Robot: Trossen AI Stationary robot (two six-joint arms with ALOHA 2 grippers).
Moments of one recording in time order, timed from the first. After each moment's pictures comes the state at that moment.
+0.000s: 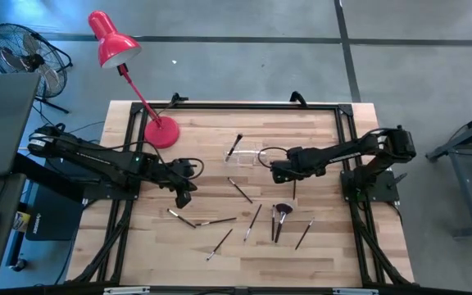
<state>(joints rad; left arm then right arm) -0.18 1.06 0.64 -0.42 -0.10 -0.63 -0.01 1.61 0.88 -0.86 0.29 1.41</state>
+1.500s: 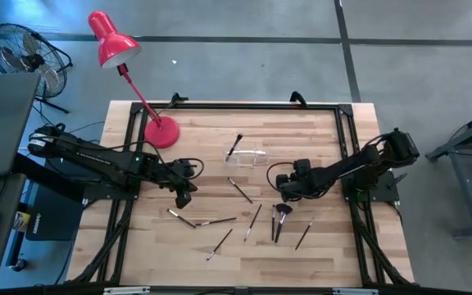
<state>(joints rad) -0.18 1.06 0.64 -0.41 -0.08 -0.64 0.19 1.61 0.69 -0.61 0.53 1.66</state>
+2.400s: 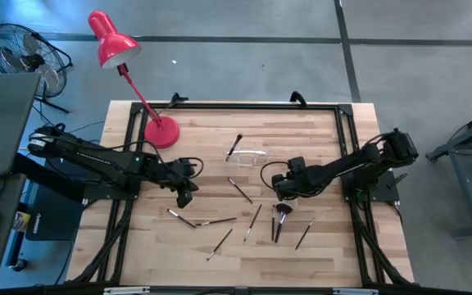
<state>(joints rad) -0.18 1.06 0.64 -0.39 -0.09 -0.66 0.19 1.61 0.79 -0.70 0.56 1.54</state>
